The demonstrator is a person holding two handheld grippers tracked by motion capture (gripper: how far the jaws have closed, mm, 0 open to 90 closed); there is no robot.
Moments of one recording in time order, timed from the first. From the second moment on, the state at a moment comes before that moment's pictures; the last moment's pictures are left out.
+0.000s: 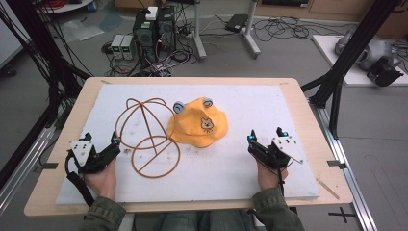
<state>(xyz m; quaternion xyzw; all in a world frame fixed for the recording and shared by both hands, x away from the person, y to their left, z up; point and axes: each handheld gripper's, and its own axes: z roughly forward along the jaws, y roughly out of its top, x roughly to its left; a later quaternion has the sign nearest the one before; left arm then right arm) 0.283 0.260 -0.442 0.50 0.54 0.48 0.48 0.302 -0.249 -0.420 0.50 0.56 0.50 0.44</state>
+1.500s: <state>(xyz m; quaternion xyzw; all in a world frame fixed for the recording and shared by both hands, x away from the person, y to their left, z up) 0.281 0.265 -0.445 0.50 0.55 0.47 0.48 0.366 -0.135 -0.383 0.41 0.67 0.53 0.32</state>
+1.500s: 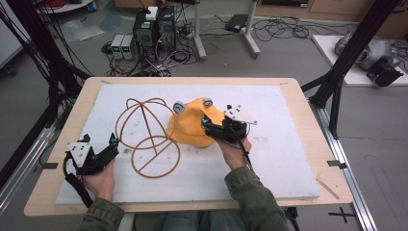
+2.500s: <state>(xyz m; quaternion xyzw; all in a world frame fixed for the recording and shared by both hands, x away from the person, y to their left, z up) 0.279 0.269 -0.447 0.49 0.55 0.47 0.48 0.395 -0.111 -0.416 0.39 0.72 0.50 0.27</state>
